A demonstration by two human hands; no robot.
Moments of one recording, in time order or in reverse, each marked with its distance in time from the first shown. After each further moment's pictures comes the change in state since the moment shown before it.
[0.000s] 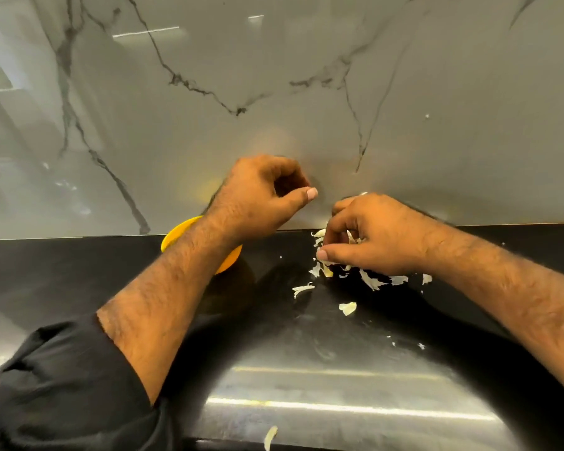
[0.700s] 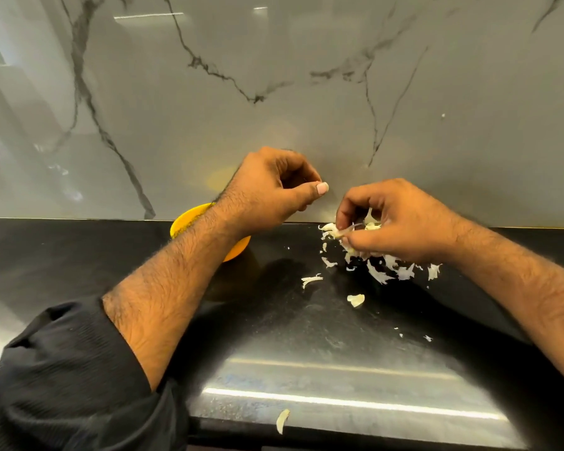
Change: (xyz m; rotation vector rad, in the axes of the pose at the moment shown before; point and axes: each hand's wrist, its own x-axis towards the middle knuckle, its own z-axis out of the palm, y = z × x) left_hand -0.010 0.002 -0.006 -0.243 -0.056 -0.047; right_hand -0.009 0.000 -0.010 0.285 0.086 0.006
